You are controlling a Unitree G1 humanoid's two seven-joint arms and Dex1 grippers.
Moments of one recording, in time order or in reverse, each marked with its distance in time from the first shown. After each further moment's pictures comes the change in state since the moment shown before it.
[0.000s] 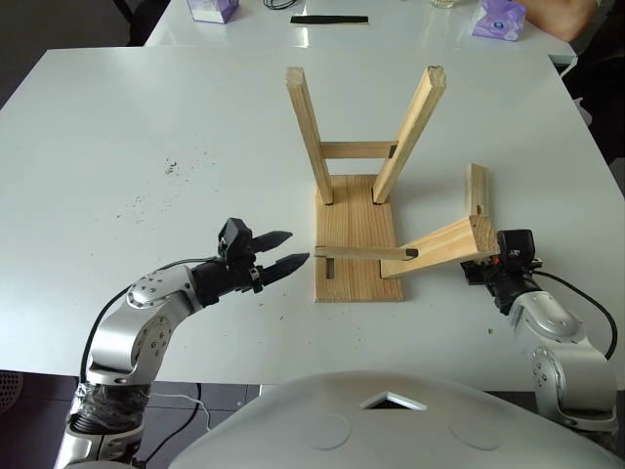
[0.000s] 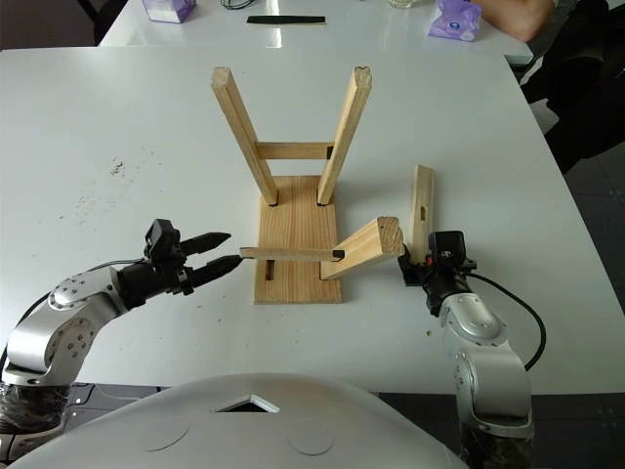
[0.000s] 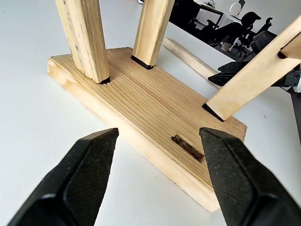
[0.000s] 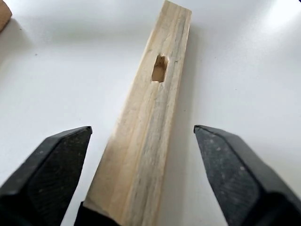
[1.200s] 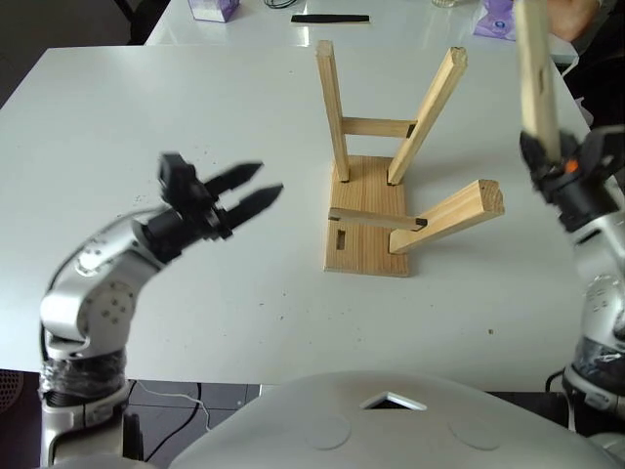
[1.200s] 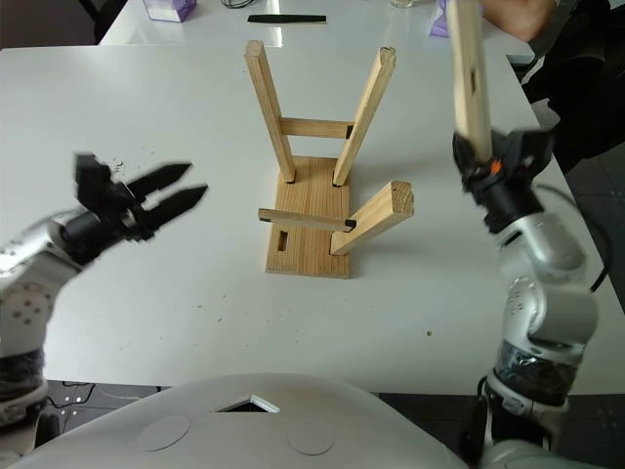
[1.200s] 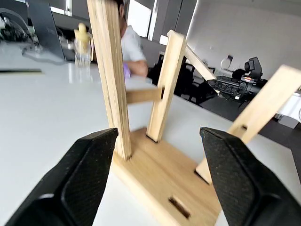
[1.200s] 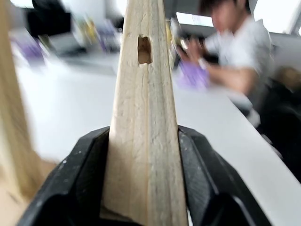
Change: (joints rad) left arm -0.262 0.033 0.275 -0.033 -0.382 0.057 0.071; right arm -0.479 -0.158 -0.326 0.123 0.363 -0.176 0.227
